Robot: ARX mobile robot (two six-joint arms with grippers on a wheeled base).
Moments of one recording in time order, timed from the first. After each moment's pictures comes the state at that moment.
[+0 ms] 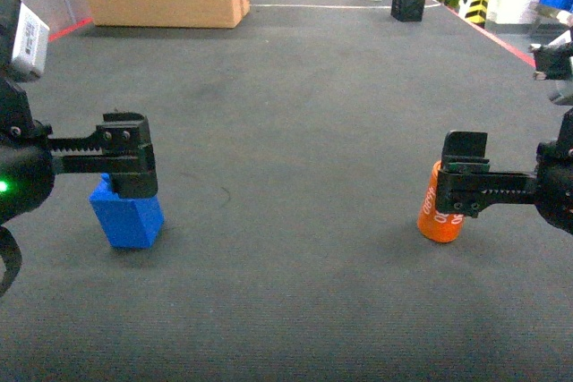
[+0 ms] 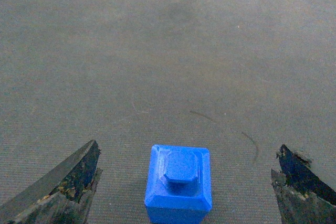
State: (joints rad) left arm -0.24 1.70 0.55 0.85 -0.23 -0.08; right arm 0.27 1.83 0.61 0.93 0.19 0.14
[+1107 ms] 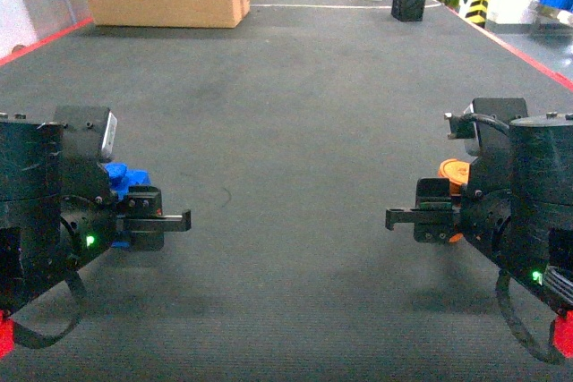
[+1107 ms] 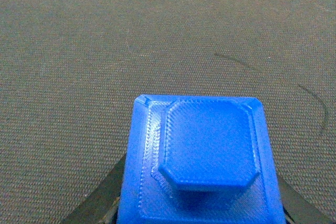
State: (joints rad) left arm -0.23 2.05 0.69 0.89 -0.25 -0.08; right arm 0.30 2.11 0.78 0.93 0.28 0.14
